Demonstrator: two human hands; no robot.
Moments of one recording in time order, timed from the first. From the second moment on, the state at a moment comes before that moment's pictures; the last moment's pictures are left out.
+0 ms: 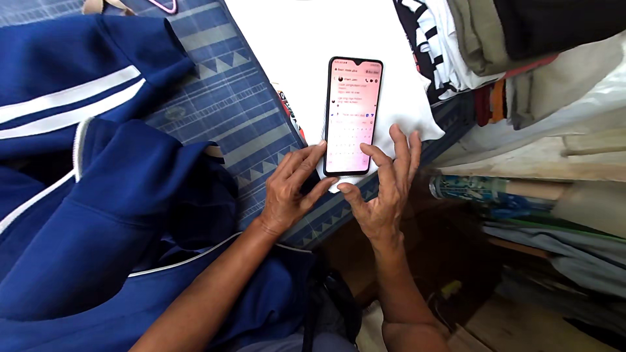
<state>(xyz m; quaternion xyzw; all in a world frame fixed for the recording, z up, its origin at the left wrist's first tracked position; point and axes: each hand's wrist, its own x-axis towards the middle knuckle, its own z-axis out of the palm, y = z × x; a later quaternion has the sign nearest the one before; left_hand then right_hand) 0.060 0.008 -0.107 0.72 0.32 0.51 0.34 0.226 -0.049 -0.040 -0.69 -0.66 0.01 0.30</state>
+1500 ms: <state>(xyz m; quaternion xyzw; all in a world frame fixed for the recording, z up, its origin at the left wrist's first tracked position) 0.060 0.009 -0.109 0.72 0.31 0.51 0.35 0.218 -0.068 -0.054 -0.68 -0.65 0.02 0.35</state>
